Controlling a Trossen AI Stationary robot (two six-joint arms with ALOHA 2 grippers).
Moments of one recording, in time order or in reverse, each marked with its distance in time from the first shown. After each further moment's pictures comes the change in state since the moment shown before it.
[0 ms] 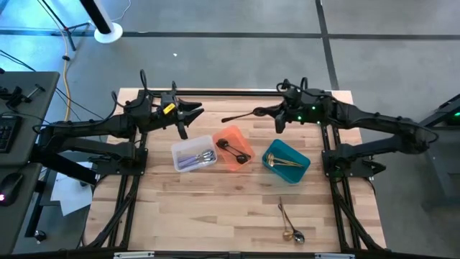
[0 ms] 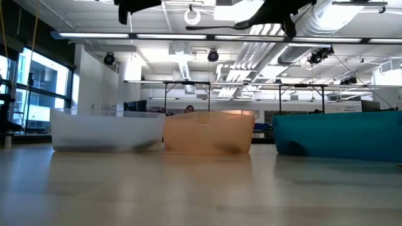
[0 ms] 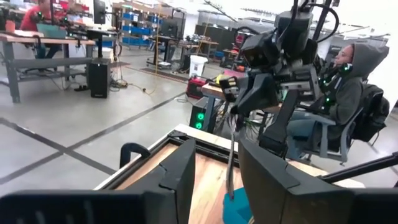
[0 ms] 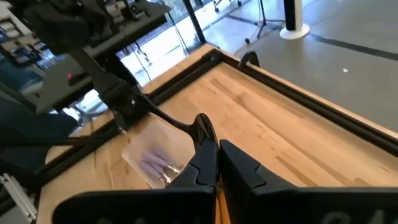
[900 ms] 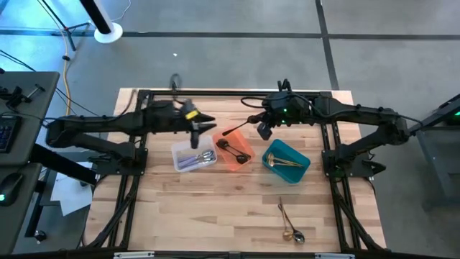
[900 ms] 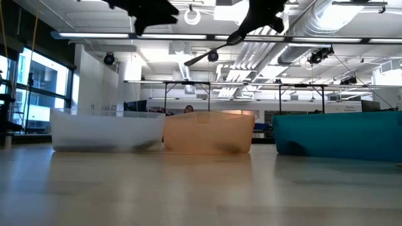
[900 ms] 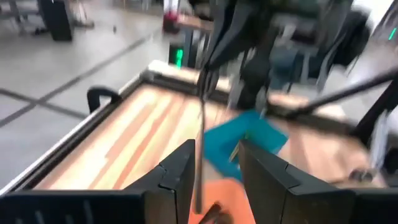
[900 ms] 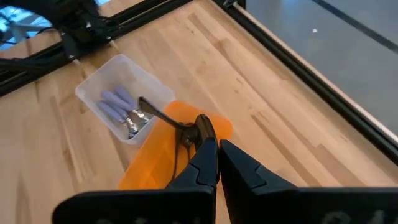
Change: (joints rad) left arm -0.021 0.180 0.106 -0.191 0.135 0.008; right arm 0.096 0.292 0.336 -0.397 0.113 -0.093
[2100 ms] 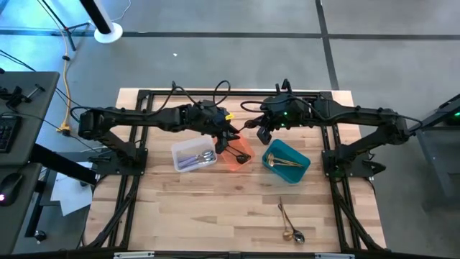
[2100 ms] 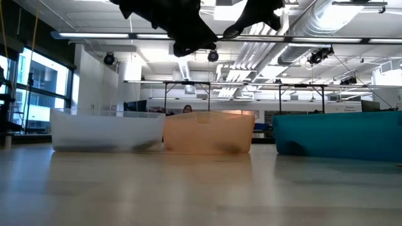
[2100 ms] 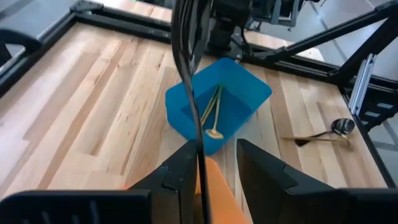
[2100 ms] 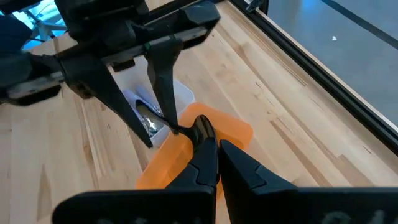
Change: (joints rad) left arm 0.020 0.454 0.281 -0.090 0.227 0.028; right arm 0.034 0.000 -0.007 0.037 -0.038 -0.016
